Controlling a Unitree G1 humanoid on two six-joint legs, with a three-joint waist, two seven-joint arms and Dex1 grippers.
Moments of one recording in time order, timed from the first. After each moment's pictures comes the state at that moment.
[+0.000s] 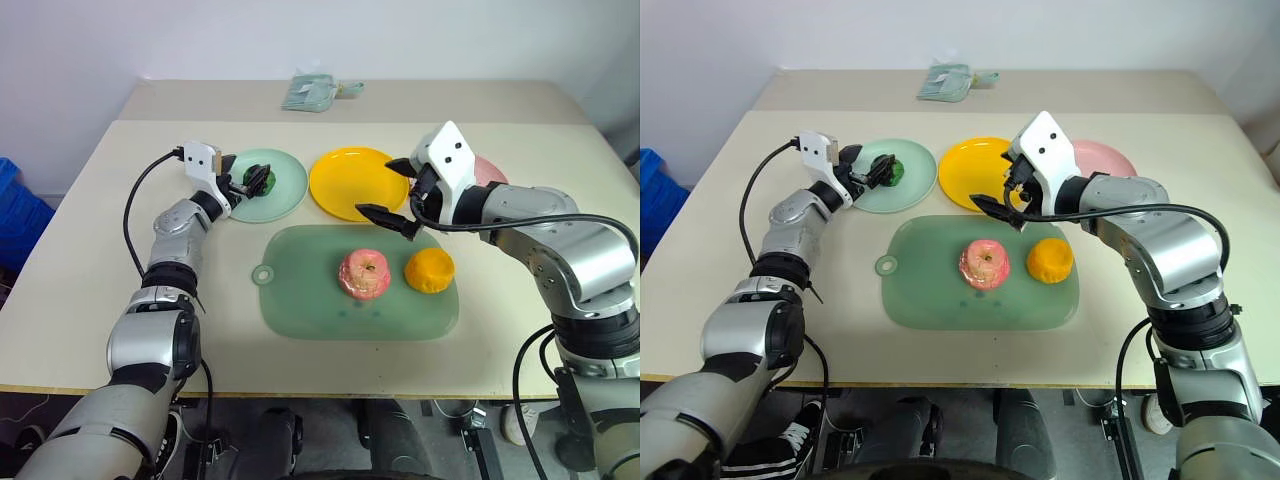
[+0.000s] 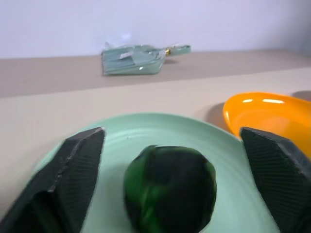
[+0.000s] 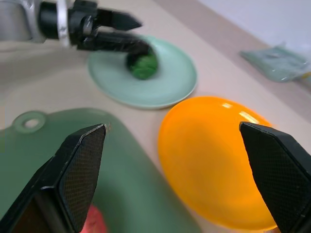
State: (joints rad) left arm -0.95 0.35 0.21 1.03 -0.26 -0.17 -0.77; right arm -0.67 -0.71 0.08 -0.39 0.52 0.92 0.64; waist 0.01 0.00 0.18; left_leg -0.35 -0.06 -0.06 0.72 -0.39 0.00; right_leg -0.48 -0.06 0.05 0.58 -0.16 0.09
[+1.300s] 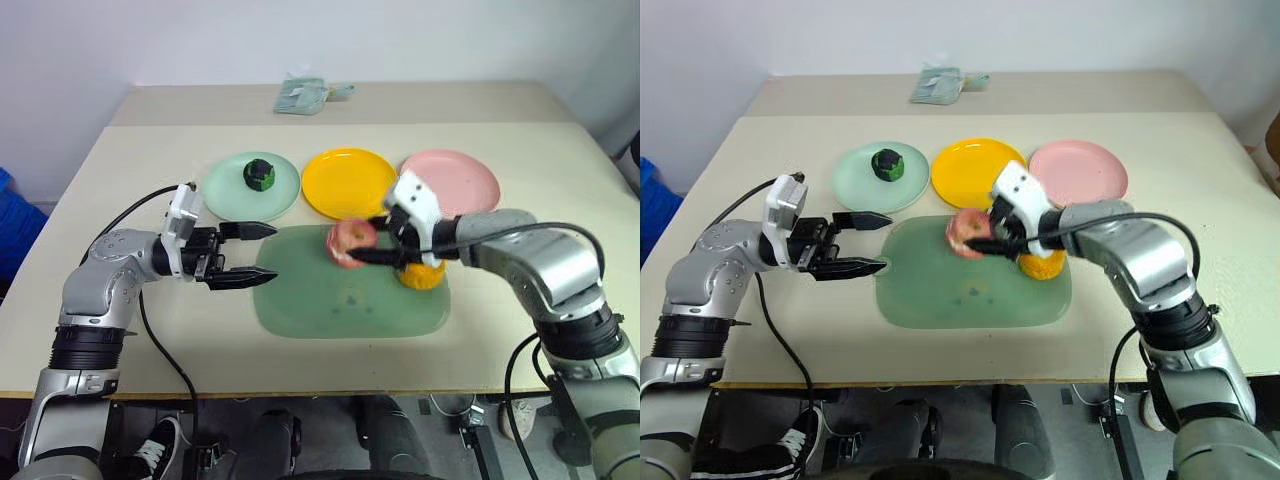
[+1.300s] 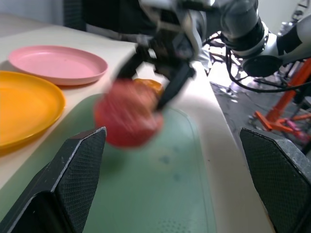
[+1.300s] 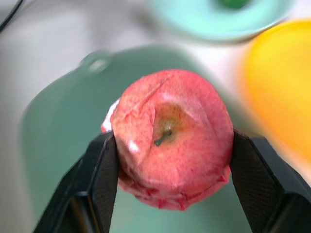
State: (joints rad) left arm -0.49 0.63 0.08 0.10 -0.61 0.41 -1.44; right arm -0.71 -0.63 0.13 -0.24 0.45 1.00 0.70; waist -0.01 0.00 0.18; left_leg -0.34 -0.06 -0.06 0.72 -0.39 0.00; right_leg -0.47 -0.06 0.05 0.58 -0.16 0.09
